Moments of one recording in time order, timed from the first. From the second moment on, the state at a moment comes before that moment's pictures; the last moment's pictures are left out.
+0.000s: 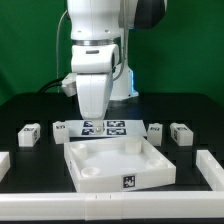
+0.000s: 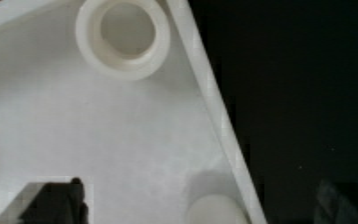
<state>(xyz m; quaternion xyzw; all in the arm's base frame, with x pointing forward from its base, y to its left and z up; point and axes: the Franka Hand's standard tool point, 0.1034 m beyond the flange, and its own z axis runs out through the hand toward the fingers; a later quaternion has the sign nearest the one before) 0.460 -0.032 0.063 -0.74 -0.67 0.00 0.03</state>
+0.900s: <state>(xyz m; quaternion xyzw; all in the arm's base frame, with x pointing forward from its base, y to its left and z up) 0.439 -0.026 0.013 -0.67 -0.74 0.02 0.03</state>
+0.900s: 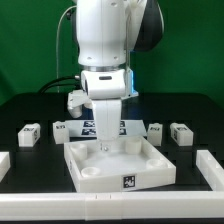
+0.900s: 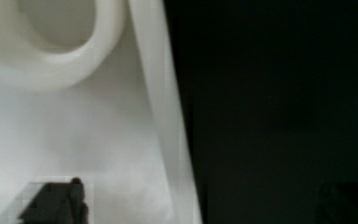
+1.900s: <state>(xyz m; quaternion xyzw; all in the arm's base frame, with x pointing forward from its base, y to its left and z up) 0.438 -0.026 0.013 -0.68 -0.73 0.02 0.03</state>
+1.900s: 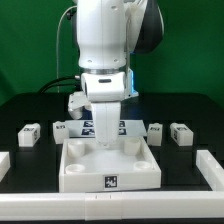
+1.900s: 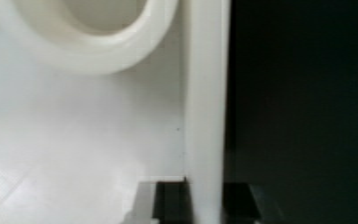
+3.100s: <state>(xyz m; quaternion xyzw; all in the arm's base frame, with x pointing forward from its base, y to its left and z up) 0.456 0.023 0.012 -0.72 -0.70 0.01 0.03</state>
